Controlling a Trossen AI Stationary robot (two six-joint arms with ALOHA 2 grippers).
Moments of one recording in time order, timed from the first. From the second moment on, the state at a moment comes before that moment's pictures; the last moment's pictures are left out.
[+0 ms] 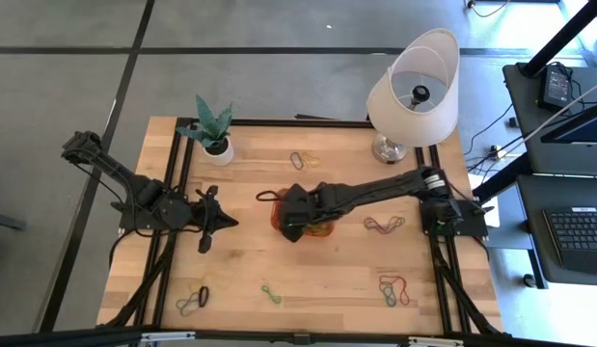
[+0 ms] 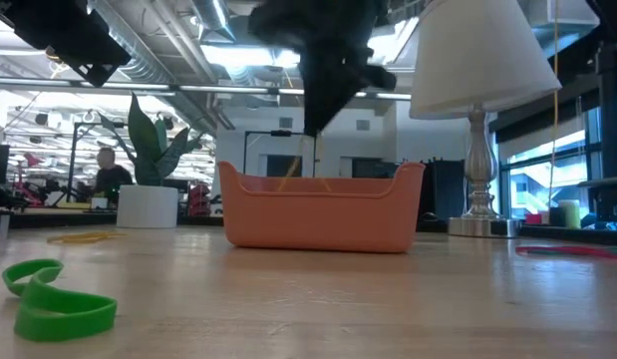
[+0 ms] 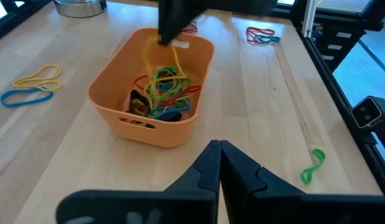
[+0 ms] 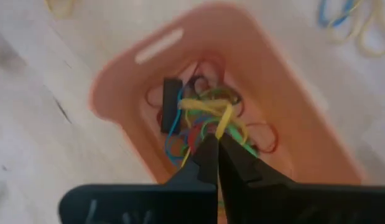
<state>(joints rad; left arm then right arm) -0.54 0.70 0.48 -0.32 -0.47 -0.43 0.17 2.09 1.87 -1.06 0.34 0.83</state>
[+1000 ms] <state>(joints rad) -0.54 0.70 0.48 -0.32 -0.47 -0.43 0.09 2.26 1.87 -1.00 0.13 0.95</state>
